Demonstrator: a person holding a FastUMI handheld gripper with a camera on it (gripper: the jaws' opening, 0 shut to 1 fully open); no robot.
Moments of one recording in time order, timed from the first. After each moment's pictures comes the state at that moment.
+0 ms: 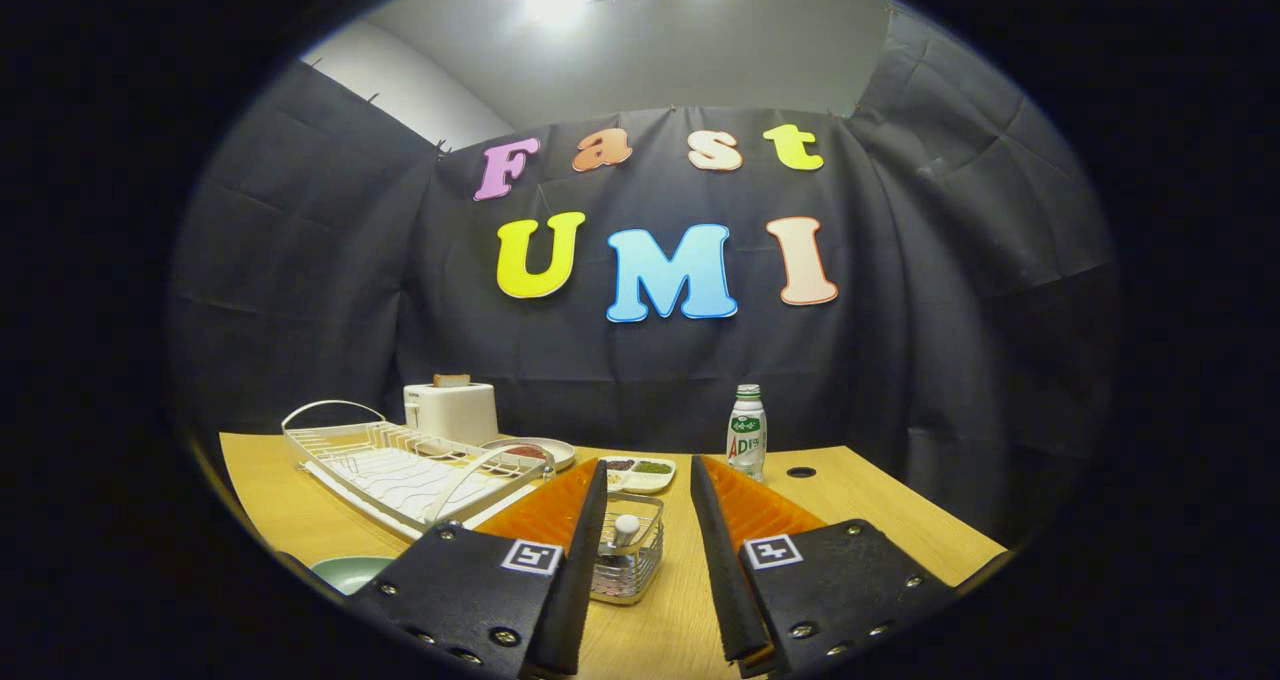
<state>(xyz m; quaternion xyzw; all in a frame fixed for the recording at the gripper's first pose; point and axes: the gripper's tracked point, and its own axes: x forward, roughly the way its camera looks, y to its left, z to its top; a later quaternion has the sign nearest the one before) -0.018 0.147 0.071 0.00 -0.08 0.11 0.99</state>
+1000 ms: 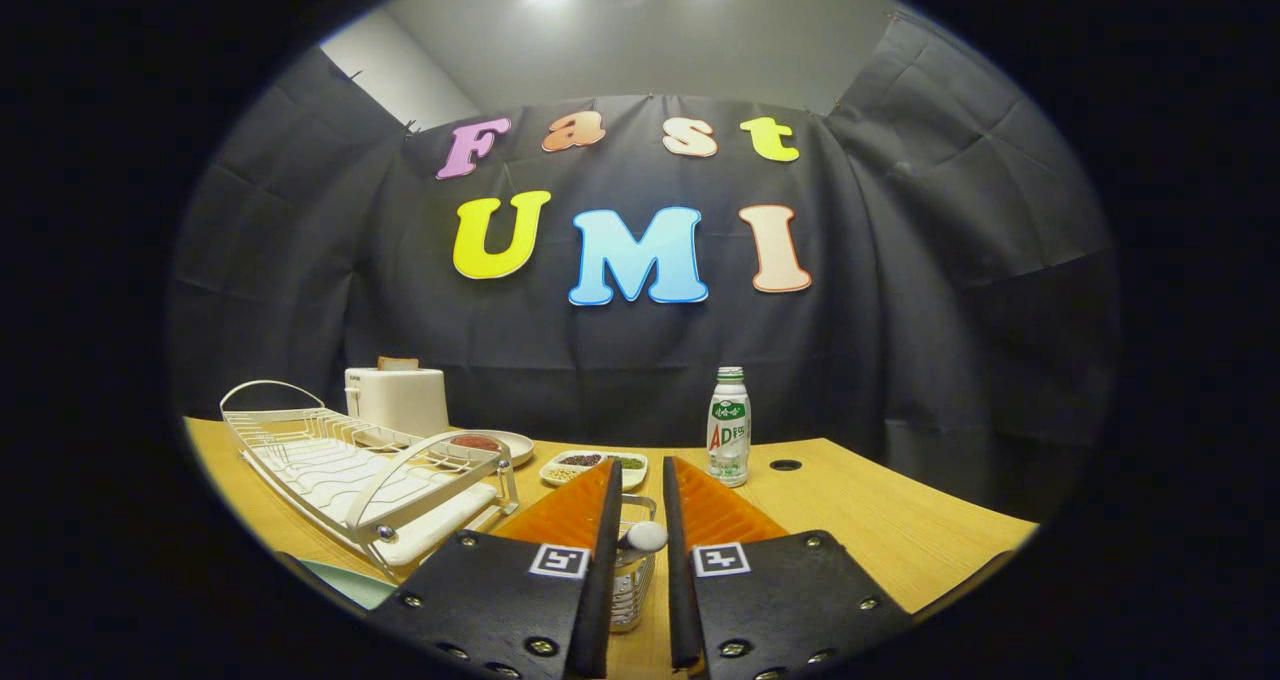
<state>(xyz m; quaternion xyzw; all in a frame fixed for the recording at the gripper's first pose) 0.035 0.161 0.046 0.00 -0.07 0.05 1.00</state>
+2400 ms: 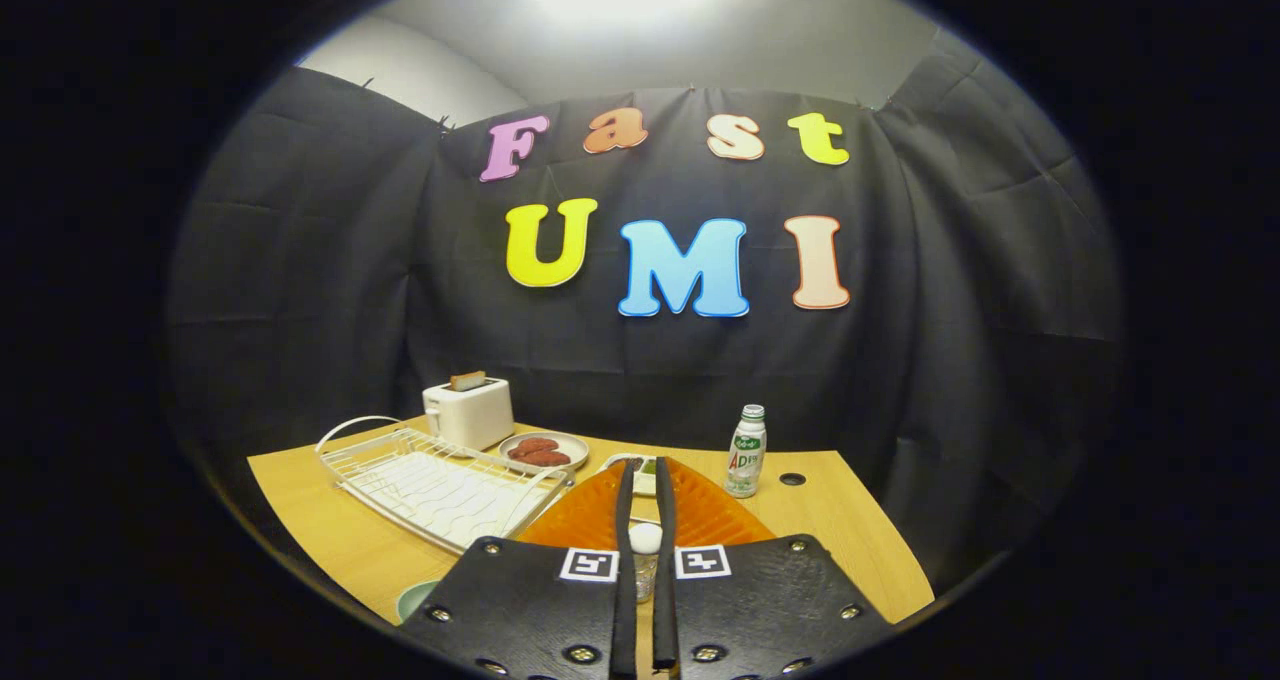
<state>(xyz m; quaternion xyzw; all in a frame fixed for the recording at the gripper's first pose) -0.079 0.161 0.168 -0.02 0.01 0.14 0.99</state>
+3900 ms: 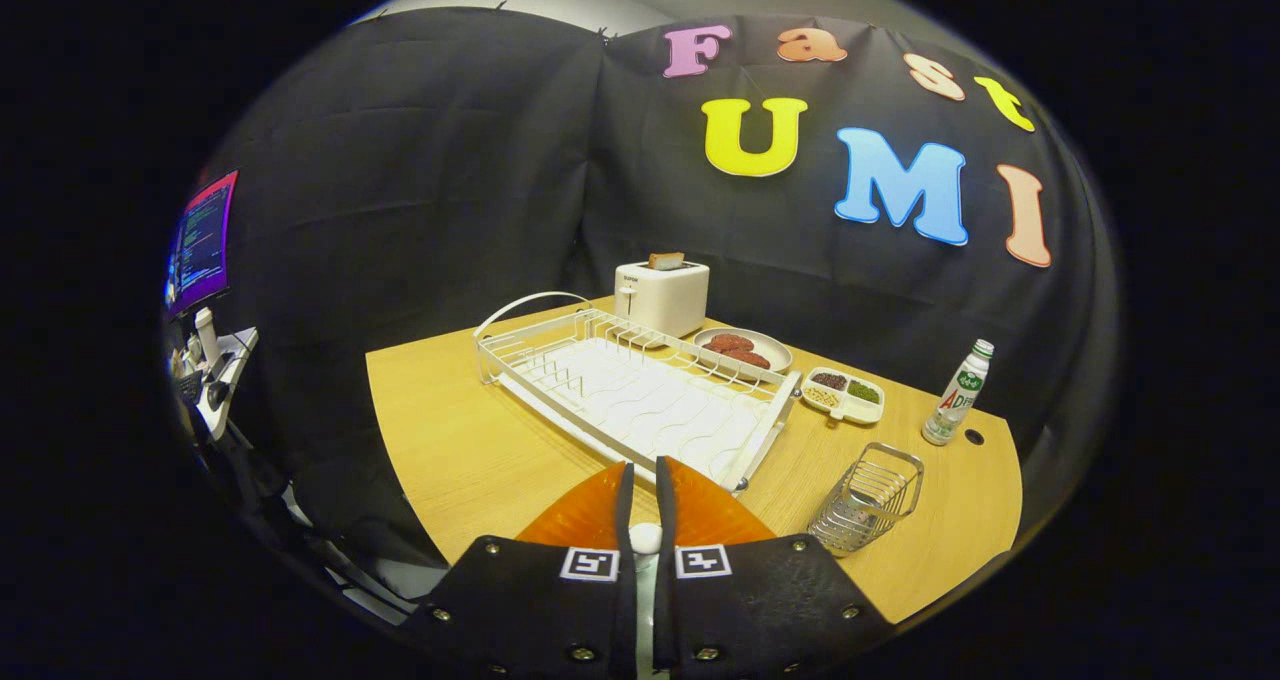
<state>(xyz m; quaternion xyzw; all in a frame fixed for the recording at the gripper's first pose) -0.111 0.343 0.064 -0.11 0.14 0.34 0.92</state>
